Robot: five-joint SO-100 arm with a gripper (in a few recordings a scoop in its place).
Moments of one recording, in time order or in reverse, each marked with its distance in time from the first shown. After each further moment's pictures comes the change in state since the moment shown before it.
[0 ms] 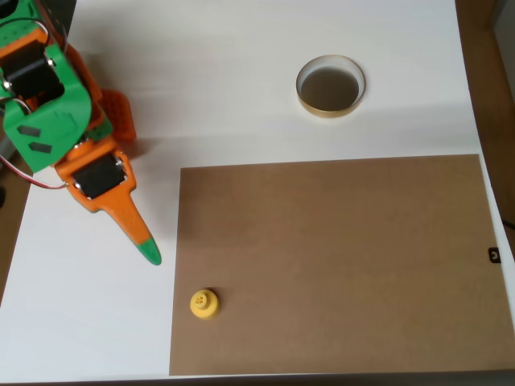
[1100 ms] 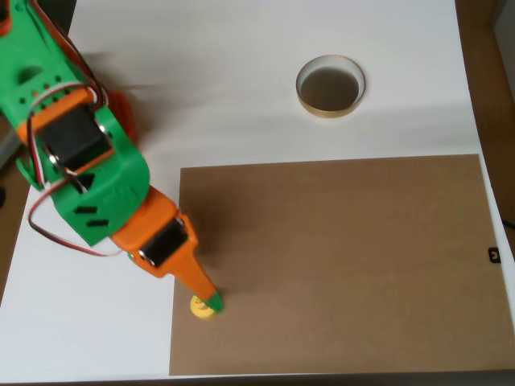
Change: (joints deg) arm -4.3 -69.2 -40.4 -3.6 -2.5
